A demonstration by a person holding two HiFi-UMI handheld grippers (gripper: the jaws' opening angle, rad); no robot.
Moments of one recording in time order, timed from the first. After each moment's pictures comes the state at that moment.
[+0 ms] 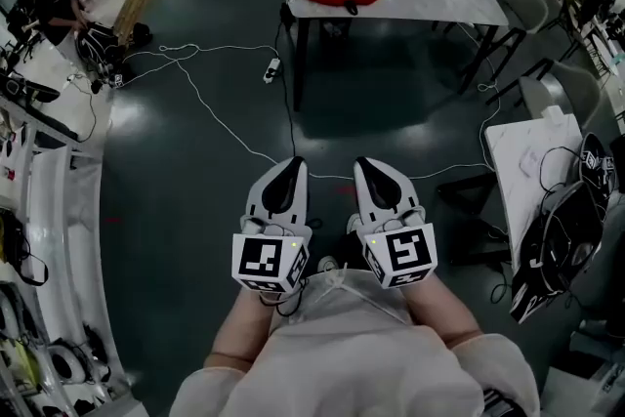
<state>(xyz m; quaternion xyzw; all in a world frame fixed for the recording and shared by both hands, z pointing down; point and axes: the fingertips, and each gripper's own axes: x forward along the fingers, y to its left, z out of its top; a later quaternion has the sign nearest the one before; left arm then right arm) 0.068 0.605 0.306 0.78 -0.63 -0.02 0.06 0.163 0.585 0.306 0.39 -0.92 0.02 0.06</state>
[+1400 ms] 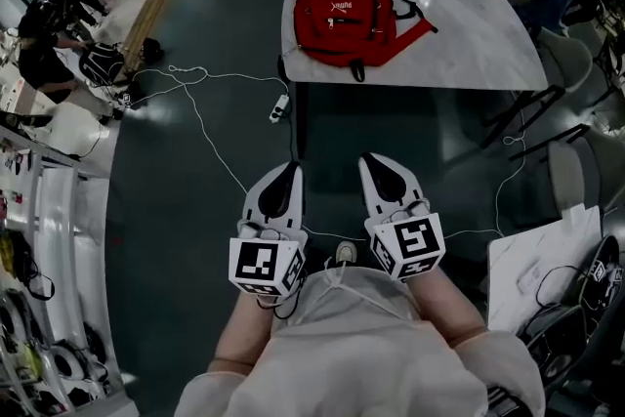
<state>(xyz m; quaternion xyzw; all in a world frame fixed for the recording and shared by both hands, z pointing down) 0.055 0.292 0.307 0.74 -0.67 0.01 0.05 0.157 0.240 0.319 0.33 -0.94 0.06 0.05</state>
